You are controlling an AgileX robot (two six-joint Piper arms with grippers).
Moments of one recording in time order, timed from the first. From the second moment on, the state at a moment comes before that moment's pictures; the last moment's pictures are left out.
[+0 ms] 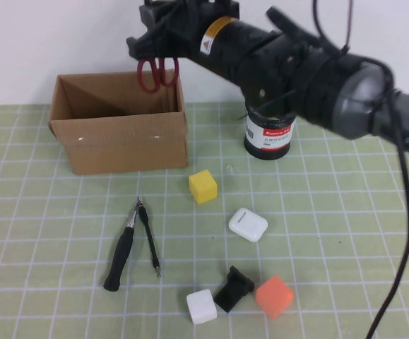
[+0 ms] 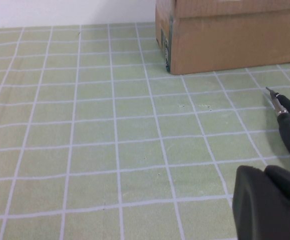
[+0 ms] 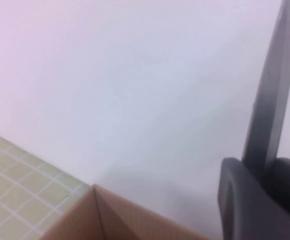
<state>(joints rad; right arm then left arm) 0.67 1.98 -1.80 -0.09 -0.21 0.06 -0.17 -0.01 0.03 0.01 0.35 0.04</state>
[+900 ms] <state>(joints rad) 0.68 2.07 -1.89 -0.07 -0.15 -0.30 -0.17 -0.01 0.03 0.01 0.35 0.04</state>
